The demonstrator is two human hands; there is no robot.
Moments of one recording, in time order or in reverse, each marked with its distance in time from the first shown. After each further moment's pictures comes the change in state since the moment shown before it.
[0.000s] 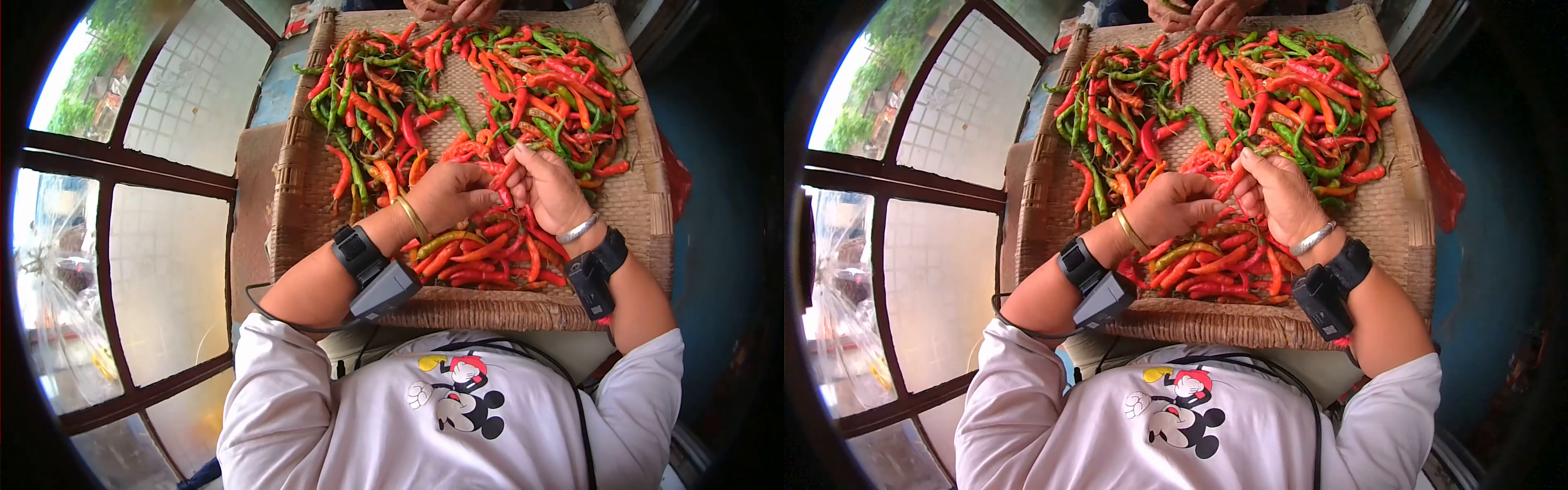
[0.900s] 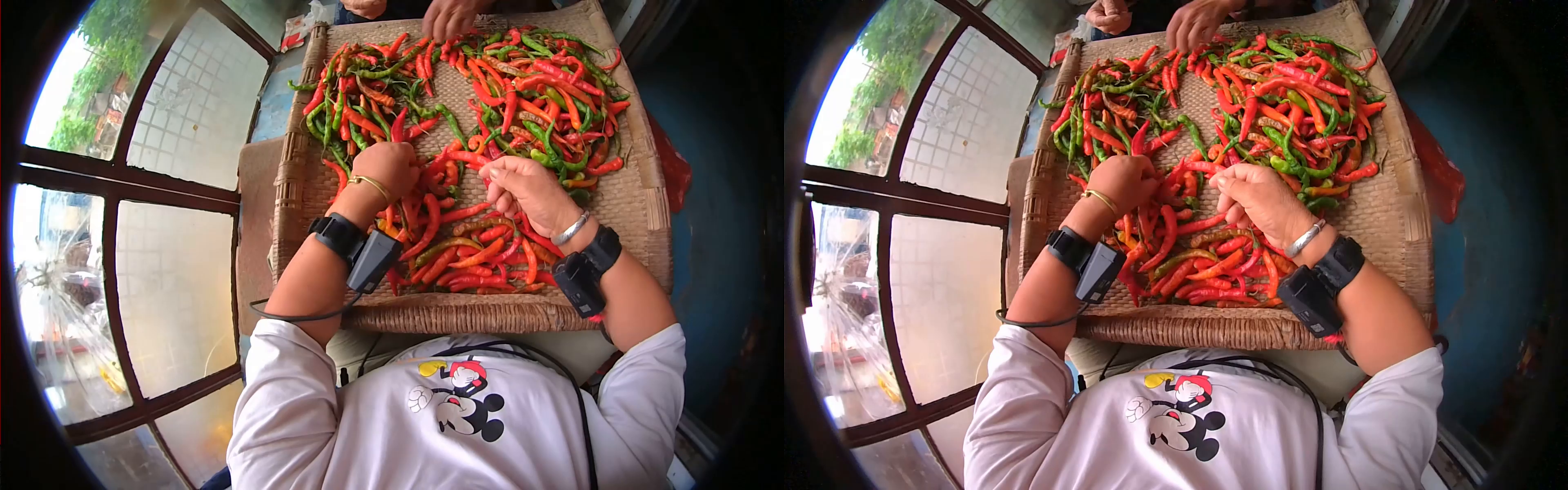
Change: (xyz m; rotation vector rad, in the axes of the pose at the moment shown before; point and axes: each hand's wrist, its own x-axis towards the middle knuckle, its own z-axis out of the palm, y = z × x) left_hand 0.013 -0.020 -0.065 1.152 0.260 -0.170; right_hand 0.001 0.001 -0.001 -0.271 -0.155 0.063
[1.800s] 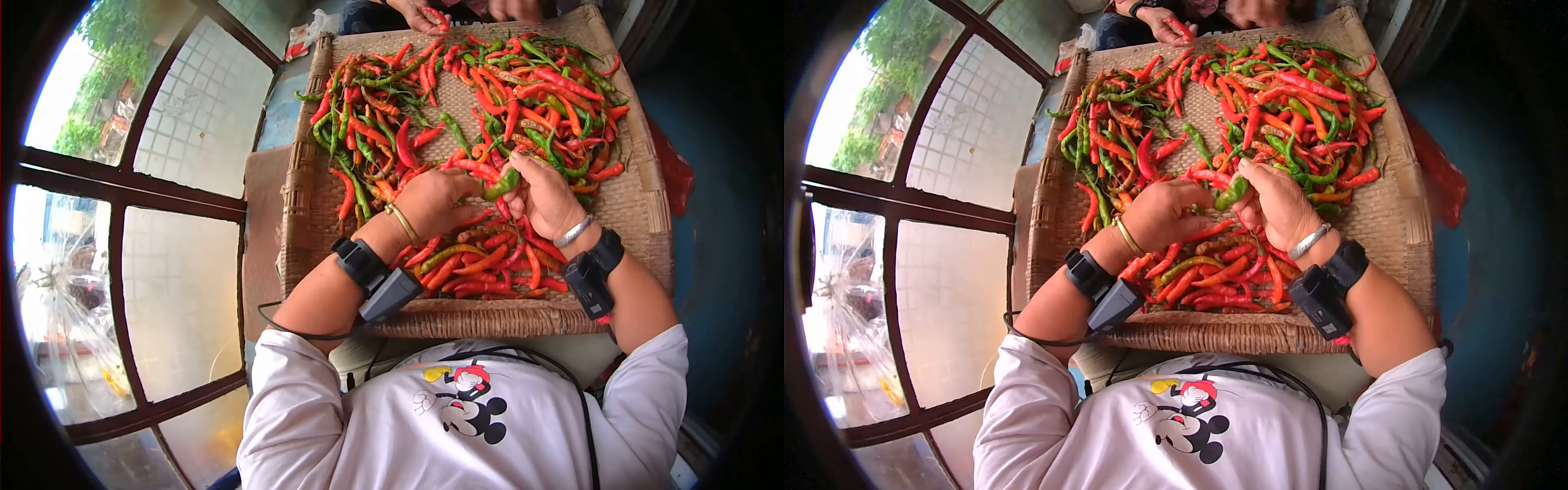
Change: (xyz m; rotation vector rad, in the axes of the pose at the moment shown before) left_hand -0.020 0.045 0.002 -0.464 0.155 0.608; right_hand 0.000 0.000 -0.003 0.326 0.116 -0.063
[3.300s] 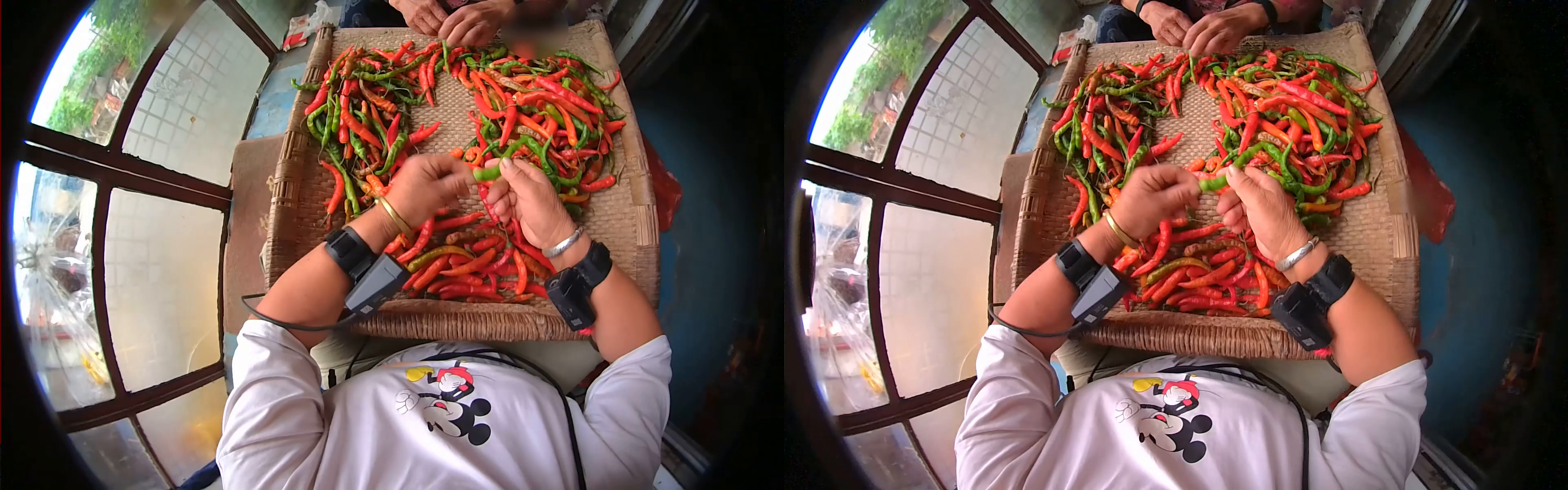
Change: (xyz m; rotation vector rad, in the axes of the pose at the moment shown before) left_hand 0.004 0.004 -0.001 -0.838 0.115 -0.597; right_hand -0.005 -0.004 0.011 -0.152 0.008 -0.050
